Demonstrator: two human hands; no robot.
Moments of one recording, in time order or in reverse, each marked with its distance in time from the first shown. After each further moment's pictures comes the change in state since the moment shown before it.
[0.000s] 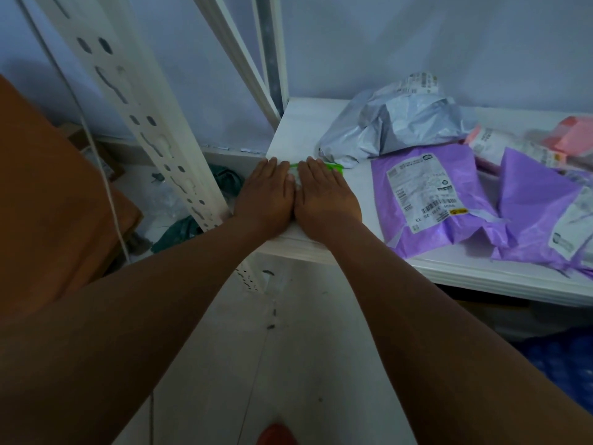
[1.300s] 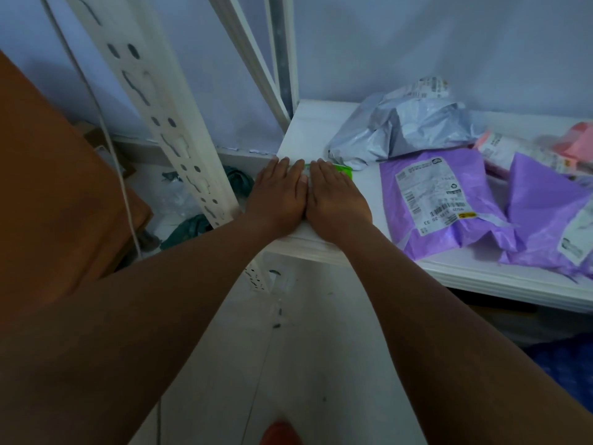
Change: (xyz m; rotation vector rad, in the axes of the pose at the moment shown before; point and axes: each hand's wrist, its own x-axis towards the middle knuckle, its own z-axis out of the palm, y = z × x) left_hand 0.008 -0.003 0.003 0.015 0.014 0.018; right_hand 0.003 0.014 0.014 0.024 0.157 -0.074
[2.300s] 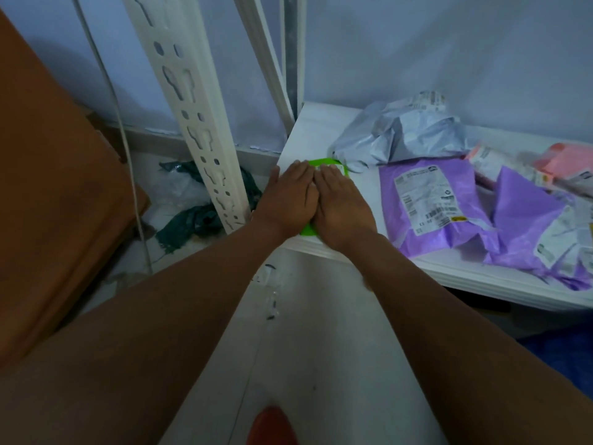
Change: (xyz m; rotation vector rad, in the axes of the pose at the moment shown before) left_hand -0.025 0.019 -0.008 -0.192 0.085 0.098; right_hand -0.015 -0.005 -0.024 -0.062 -0.240 -0.091
